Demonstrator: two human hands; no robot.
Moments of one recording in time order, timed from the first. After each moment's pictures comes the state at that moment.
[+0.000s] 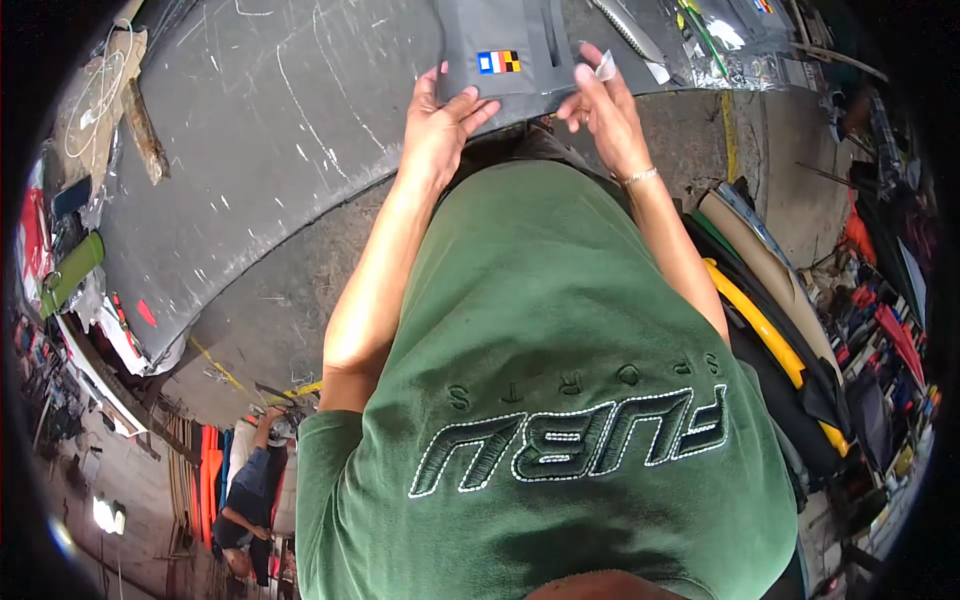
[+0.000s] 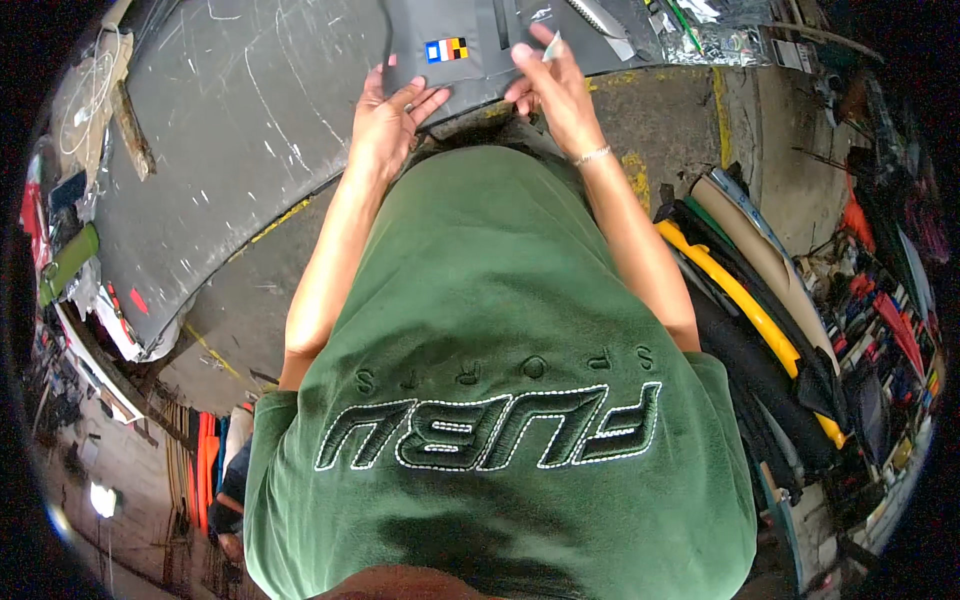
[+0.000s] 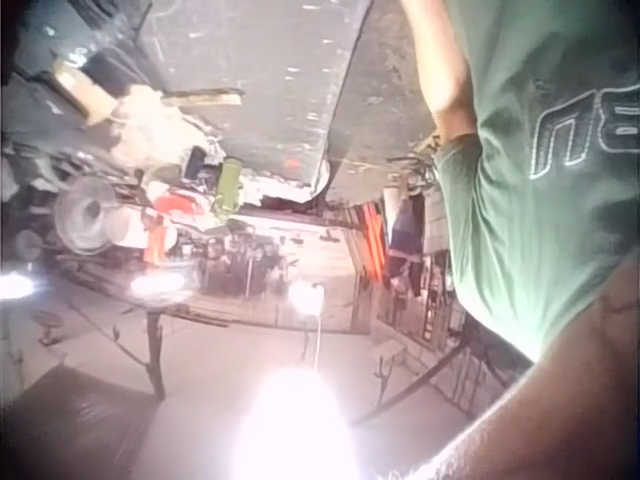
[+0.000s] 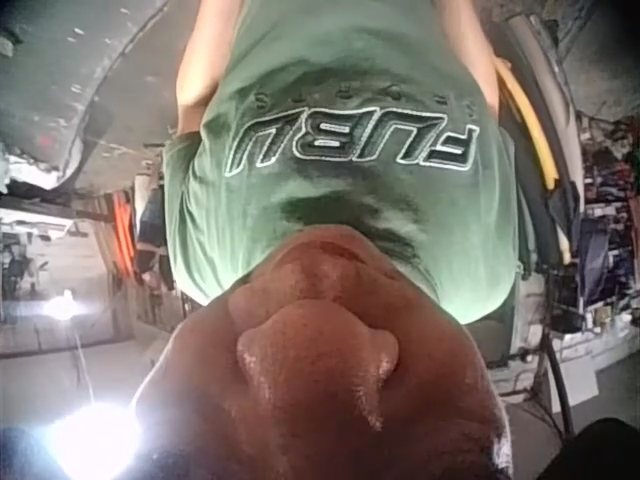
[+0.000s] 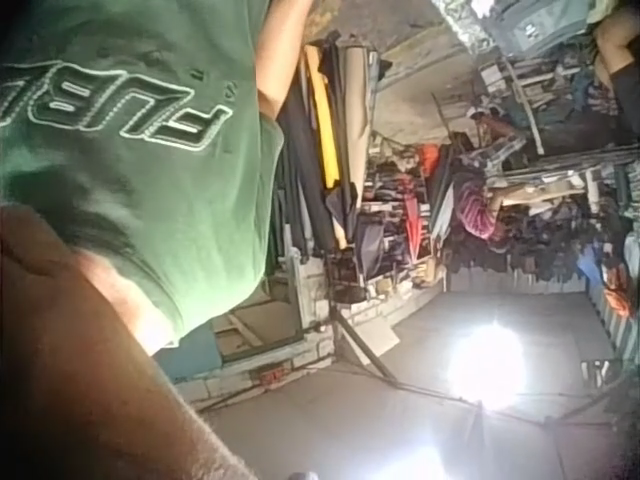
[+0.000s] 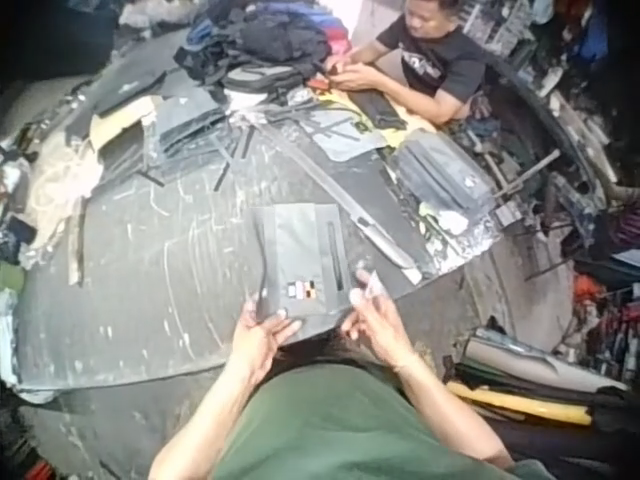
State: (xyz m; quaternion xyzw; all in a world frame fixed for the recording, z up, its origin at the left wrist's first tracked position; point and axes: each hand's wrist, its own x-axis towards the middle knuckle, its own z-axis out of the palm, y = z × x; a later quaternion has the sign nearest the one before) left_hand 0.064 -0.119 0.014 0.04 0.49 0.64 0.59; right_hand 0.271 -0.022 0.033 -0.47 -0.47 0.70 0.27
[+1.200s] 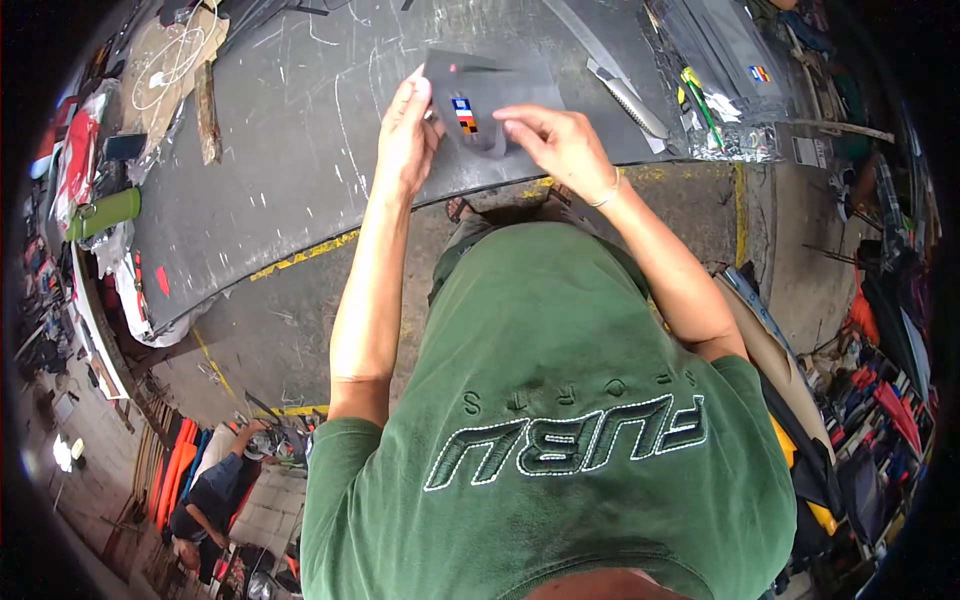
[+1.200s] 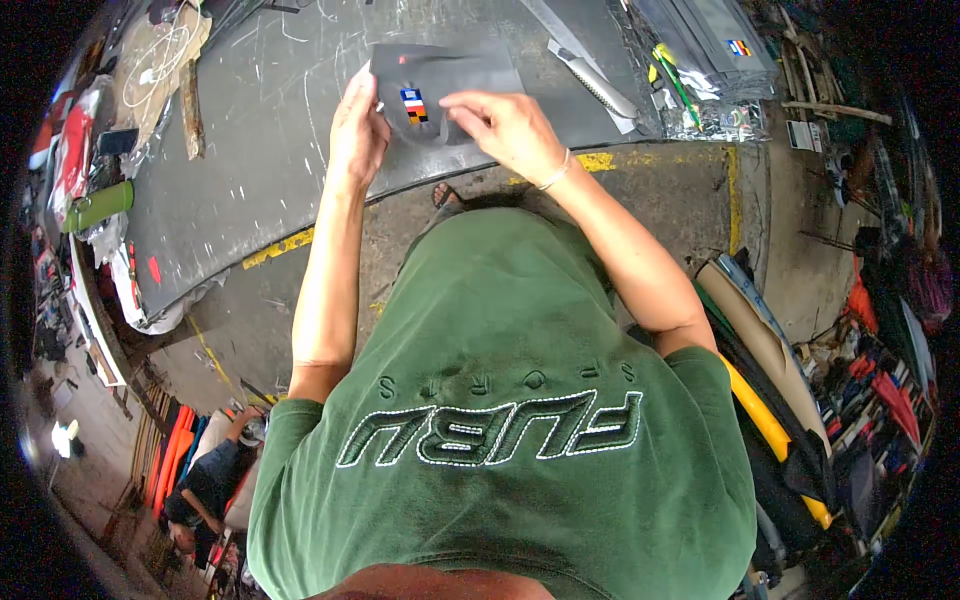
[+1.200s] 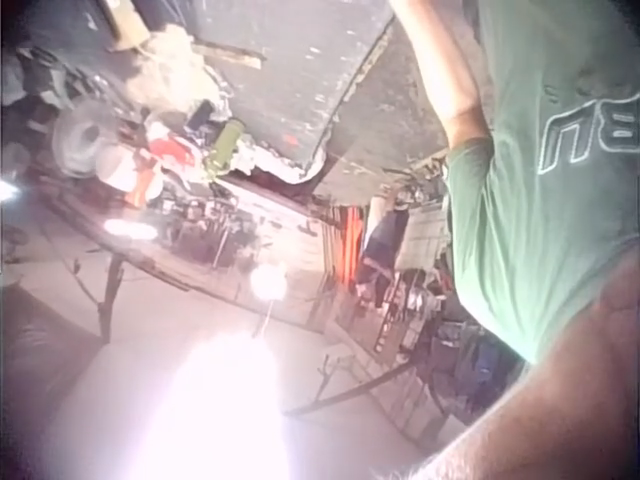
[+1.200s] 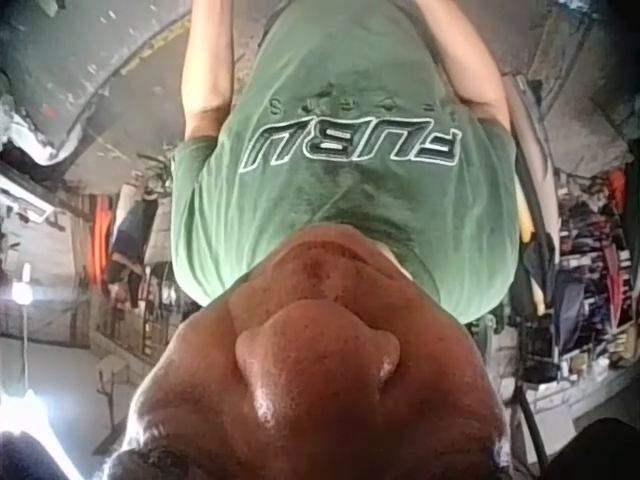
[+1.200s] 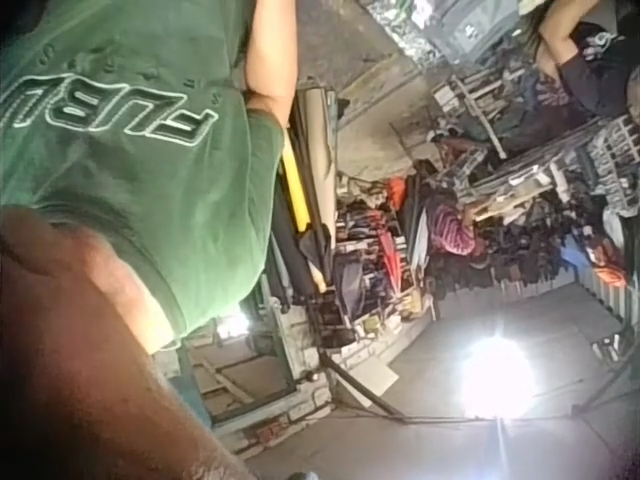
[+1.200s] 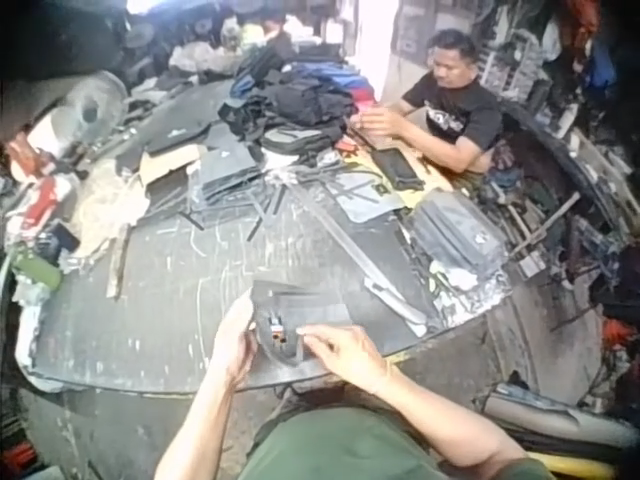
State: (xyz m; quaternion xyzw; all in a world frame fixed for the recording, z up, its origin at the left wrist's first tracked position) left_hand 0.000 -0.101 0.035 0.16 0.52 0.68 0.49; right_hand 0.214 -0.001 0.073 -0.27 -0.80 0.49 0.21
